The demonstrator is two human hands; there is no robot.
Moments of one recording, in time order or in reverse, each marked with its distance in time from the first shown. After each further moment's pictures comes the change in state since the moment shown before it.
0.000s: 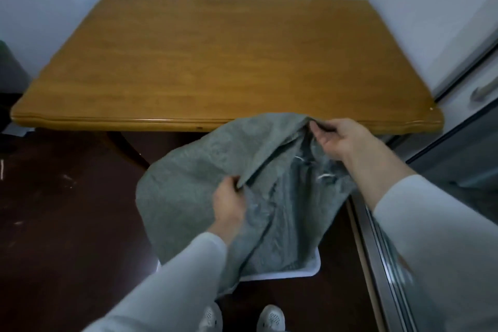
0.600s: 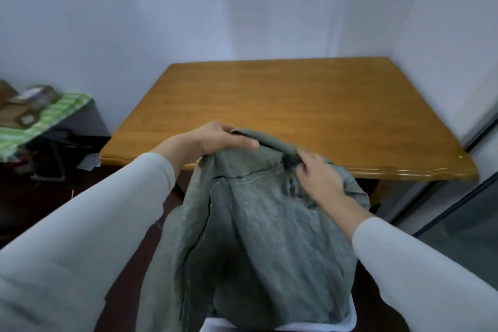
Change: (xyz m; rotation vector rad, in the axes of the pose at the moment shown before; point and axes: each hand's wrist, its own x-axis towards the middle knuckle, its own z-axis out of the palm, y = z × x) left_hand 0.009 0.177 -0.208 0.277 -0.372 0.131; right_hand -0.052 0.051 0.033 -1.788 -0.098 -0.901
